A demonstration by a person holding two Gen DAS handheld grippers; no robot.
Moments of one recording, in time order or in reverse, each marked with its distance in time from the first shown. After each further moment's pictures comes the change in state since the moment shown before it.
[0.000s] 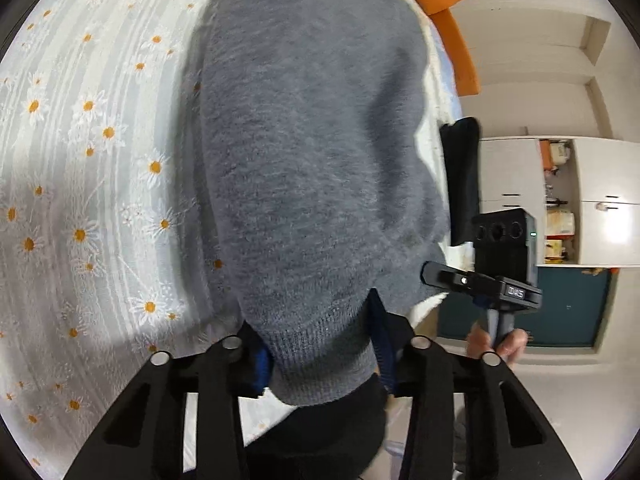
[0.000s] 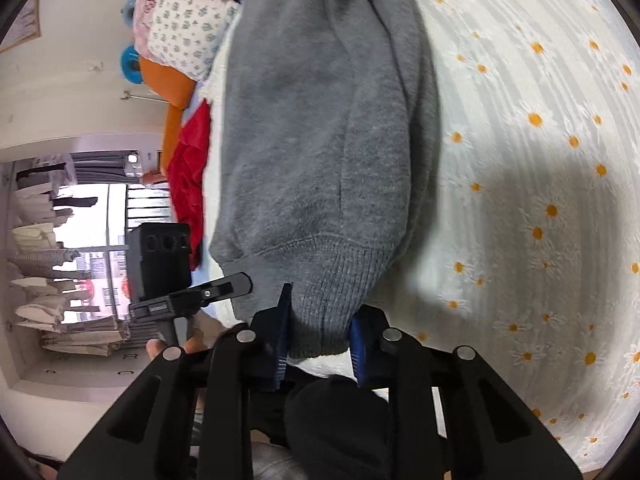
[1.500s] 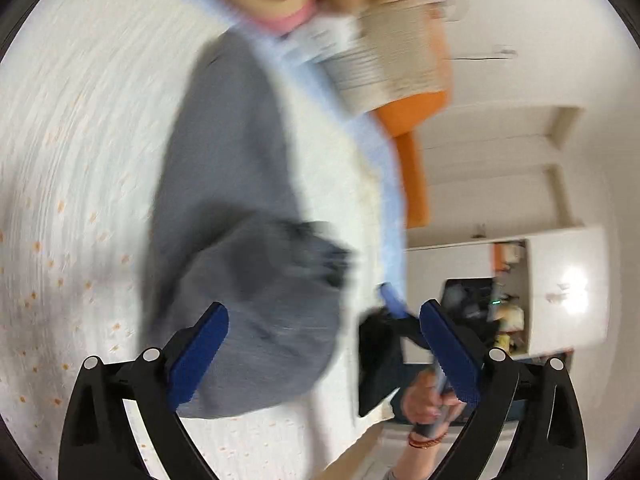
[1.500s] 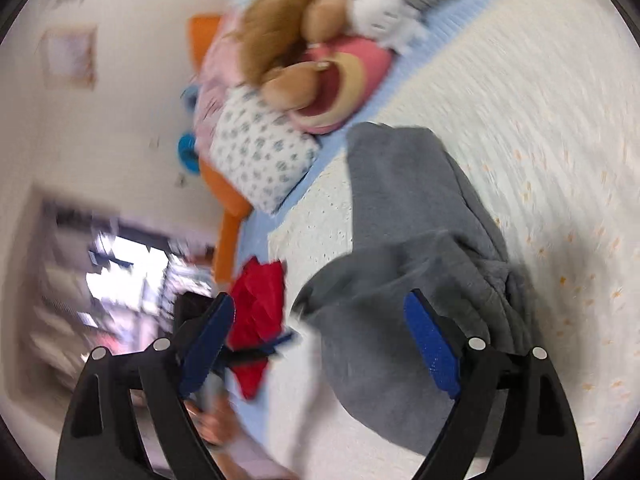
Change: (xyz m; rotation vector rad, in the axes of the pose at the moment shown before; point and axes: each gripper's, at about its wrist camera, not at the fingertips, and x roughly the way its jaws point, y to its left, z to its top) left arm -0.132 -0.064 0.243 -0.005 -0.322 -0.173; right arm -0.052 0.129 0.258 -0.181 -0.342 0.090
